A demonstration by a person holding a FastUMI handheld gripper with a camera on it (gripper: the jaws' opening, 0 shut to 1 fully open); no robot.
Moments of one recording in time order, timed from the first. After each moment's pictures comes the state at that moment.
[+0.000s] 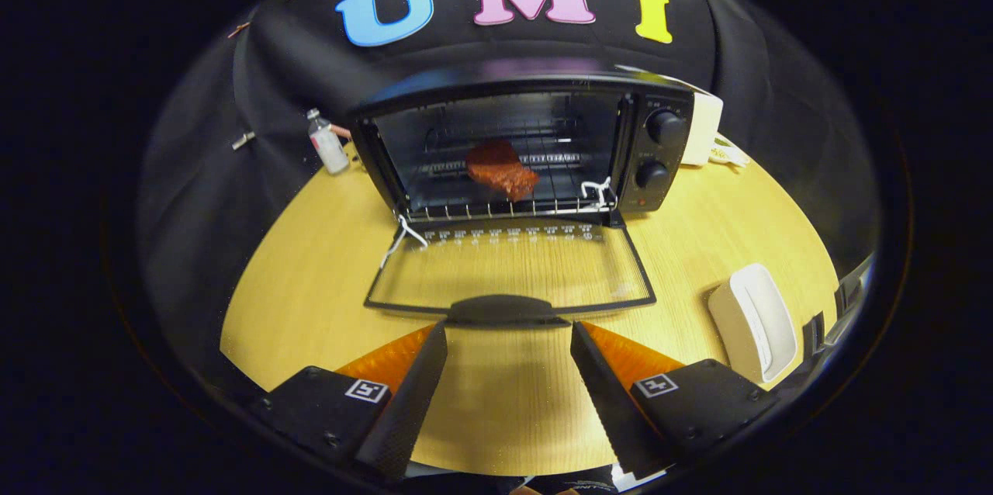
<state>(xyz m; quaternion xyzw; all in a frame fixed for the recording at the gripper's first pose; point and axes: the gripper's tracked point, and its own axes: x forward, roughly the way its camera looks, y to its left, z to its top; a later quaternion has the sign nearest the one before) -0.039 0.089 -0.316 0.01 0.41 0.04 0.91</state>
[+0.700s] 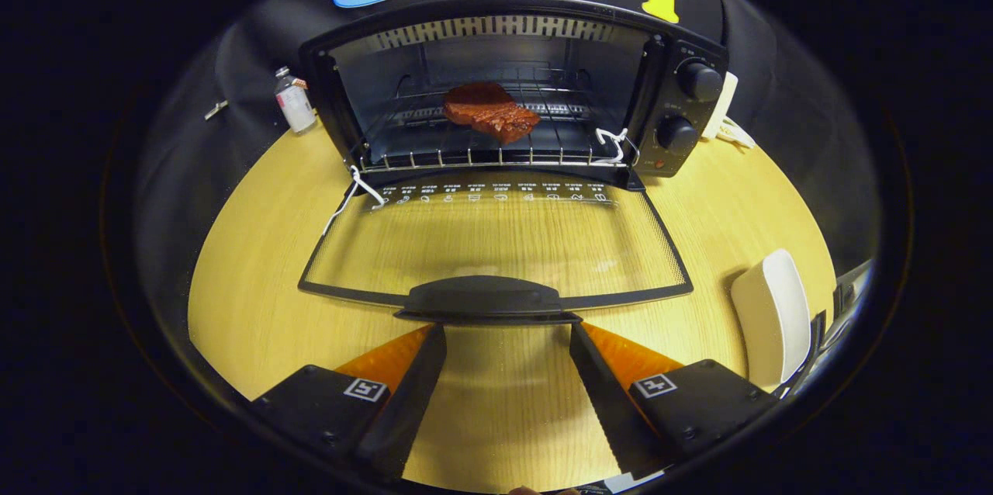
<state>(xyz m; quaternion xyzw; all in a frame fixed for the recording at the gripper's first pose) -0.019 0.085 -0.369 -0.01 0.46 0.01 0.89</state>
